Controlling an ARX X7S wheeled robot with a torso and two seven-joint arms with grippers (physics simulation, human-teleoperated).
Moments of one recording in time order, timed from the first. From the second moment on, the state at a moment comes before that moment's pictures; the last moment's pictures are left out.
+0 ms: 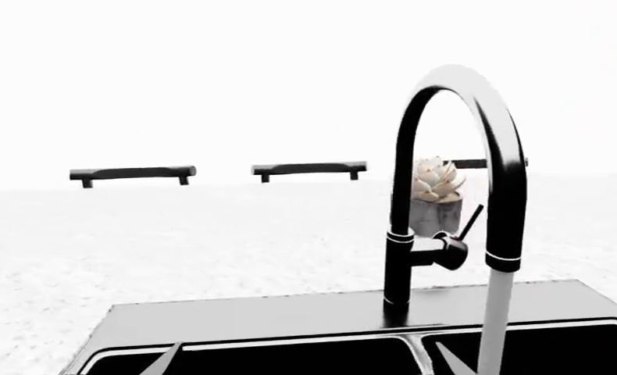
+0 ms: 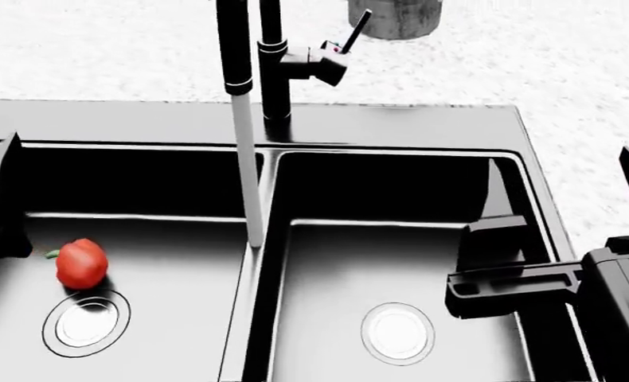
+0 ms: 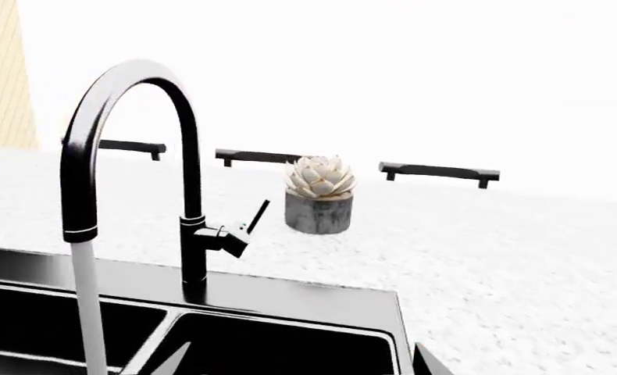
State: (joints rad) left arm -0.71 -0.89 0.31 0.58 -1.28 -0.61 -0.71; right arm 0.59 1.00 -0.03 -0.70 1.44 0.76 0.69
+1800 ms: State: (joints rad) left arm -1.02 -0.39 0.76 -0.69 -0.87 -0.59 -0.26; right arm 0.51 0.97 -0.02 -0.68 1.45 0.74 0.73
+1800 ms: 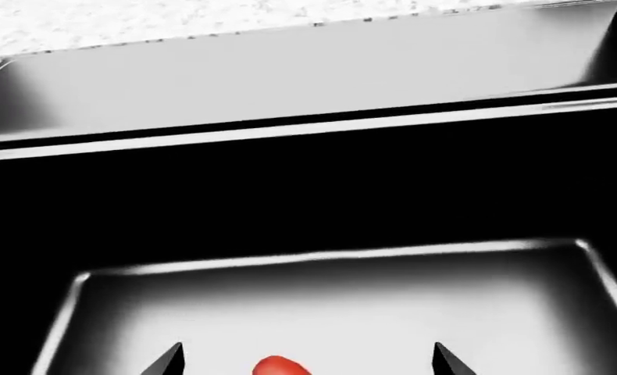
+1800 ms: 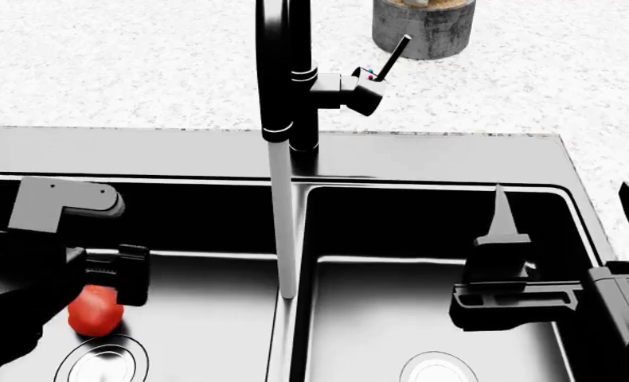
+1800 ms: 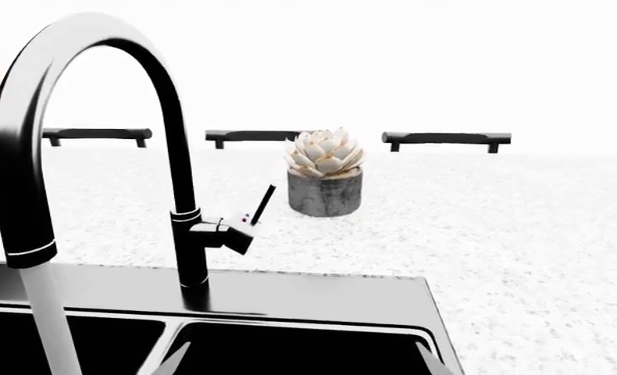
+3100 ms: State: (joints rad) left arm -1.03 -0.30 0.60 -0.95 -0.69 -0.49 -0.14; right arm 0.56 0.99 -0.04 -0.67 1.49 0.76 0.75
